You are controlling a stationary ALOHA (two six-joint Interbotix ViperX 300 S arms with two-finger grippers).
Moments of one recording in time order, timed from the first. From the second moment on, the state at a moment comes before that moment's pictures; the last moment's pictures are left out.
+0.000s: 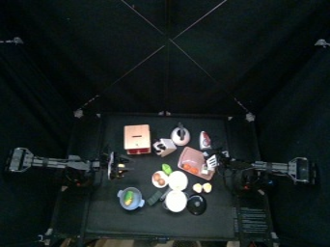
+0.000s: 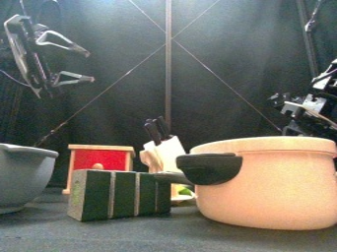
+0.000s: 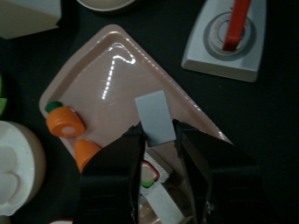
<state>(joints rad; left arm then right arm) 0.08 -0.72 1.32 -0.01 -0.63 -0.40 -0.30 -0.61 1.20 -0.69 0.40 1.43</state>
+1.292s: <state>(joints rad) 0.08 -0.08 0.89 0.19 -0.63 -0.40 -0.05 -0.17 0.79 -1.16 -0.05 1.43</state>
